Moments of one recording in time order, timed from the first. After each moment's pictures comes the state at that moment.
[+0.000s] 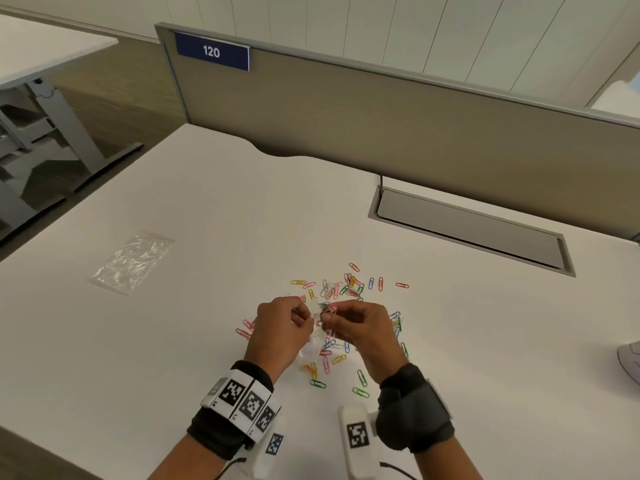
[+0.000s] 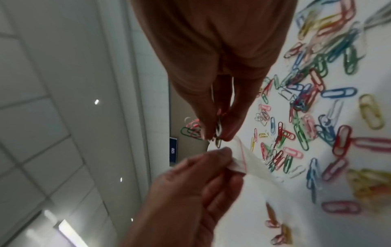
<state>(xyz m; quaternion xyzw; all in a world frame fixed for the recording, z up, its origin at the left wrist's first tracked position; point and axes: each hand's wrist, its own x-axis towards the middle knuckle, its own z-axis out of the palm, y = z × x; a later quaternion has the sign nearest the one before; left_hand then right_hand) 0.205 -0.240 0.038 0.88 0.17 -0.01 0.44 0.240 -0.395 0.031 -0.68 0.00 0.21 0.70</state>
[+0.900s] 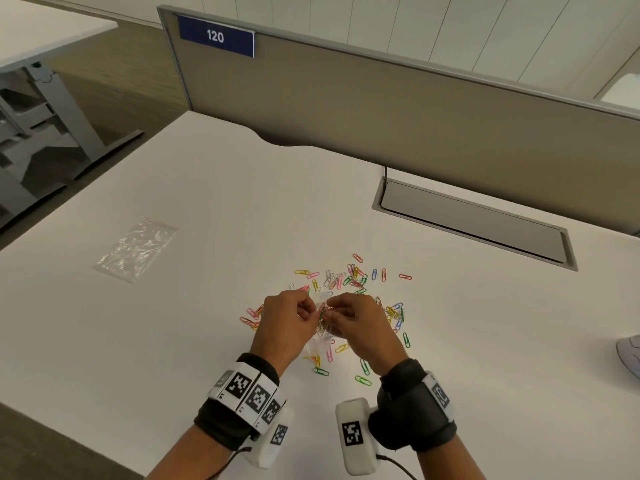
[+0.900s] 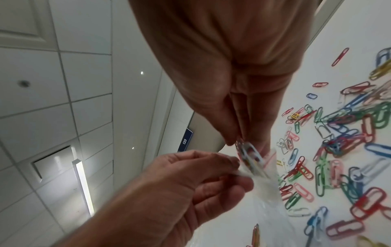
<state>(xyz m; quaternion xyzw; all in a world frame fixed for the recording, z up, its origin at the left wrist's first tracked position) 0.198 -0.244 0.040 0.89 0.15 0.00 0.44 0.234 -0.383 0.039 -0.84 -0.06 0.20 0.50</state>
